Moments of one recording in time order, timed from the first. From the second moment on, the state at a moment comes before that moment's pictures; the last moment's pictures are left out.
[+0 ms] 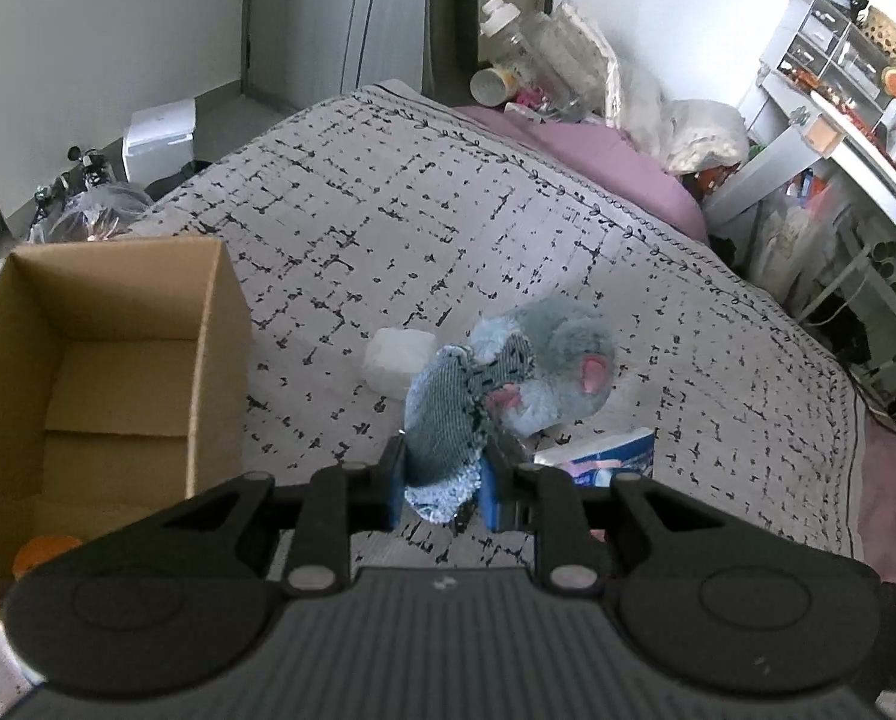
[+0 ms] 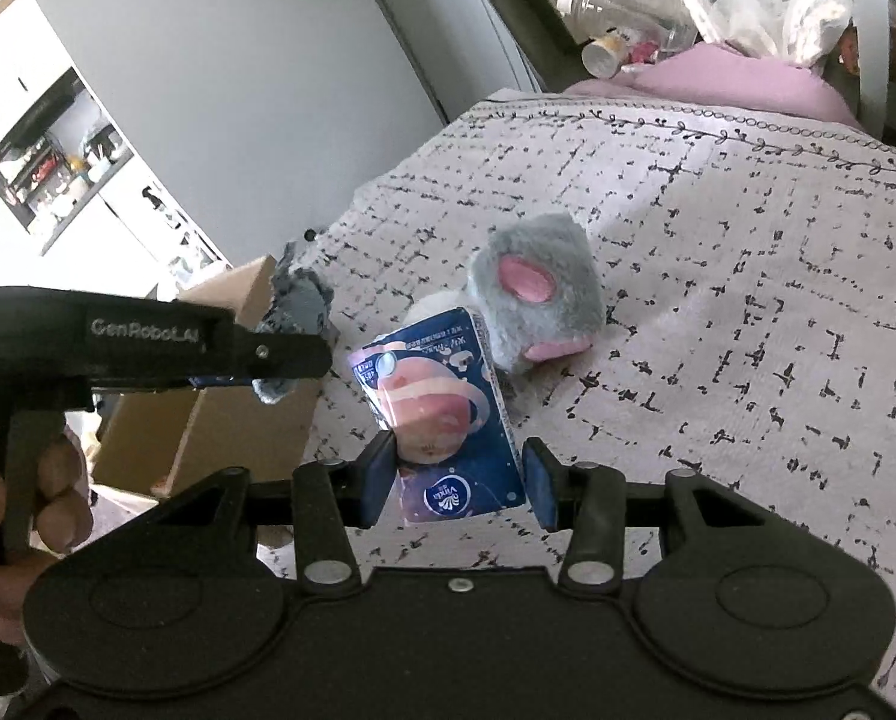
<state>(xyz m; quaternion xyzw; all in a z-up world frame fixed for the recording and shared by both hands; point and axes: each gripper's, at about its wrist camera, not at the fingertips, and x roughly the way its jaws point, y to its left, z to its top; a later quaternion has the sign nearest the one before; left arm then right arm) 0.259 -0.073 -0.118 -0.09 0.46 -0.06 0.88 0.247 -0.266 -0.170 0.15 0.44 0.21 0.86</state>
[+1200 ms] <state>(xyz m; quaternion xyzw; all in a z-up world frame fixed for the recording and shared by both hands) 0.202 0.026 -0.041 -0.12 0.45 0.02 0.88 0.222 -0.202 -0.077 0.17 0.40 0.21 0.88</state>
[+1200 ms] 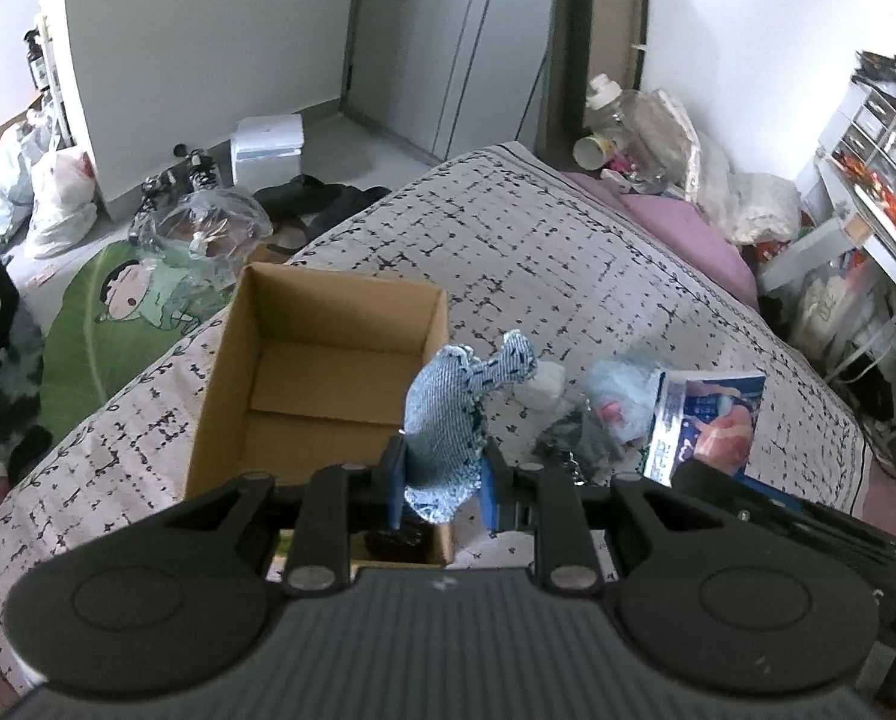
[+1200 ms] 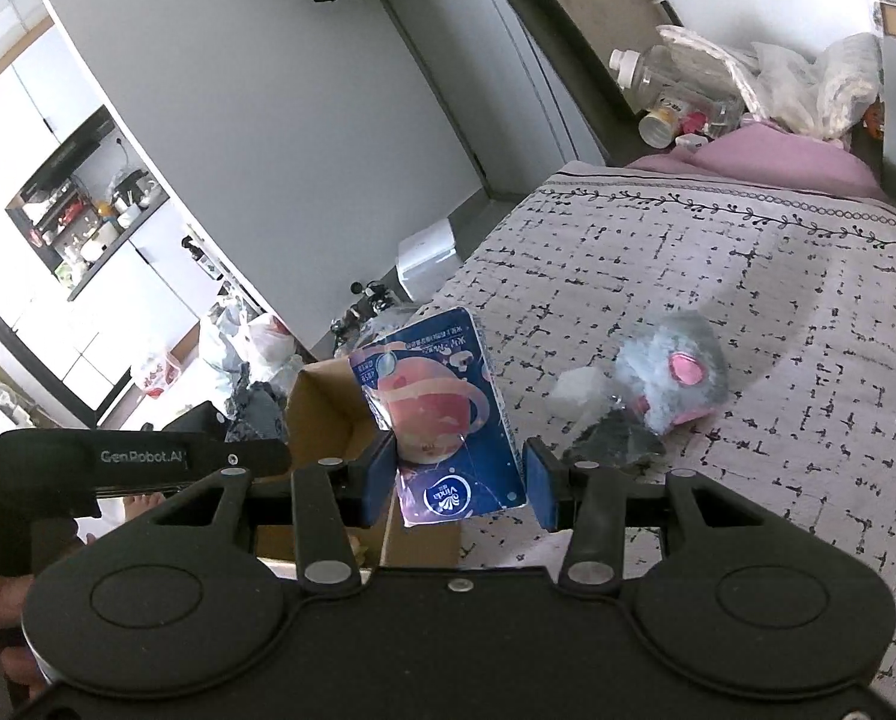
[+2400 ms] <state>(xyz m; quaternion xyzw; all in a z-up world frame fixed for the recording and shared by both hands) 0.251 0.125 -0.119 -0.16 0.54 0.06 0.82 0.284 -0.078 -0.114 0.14 0.51 0.23 0.82</state>
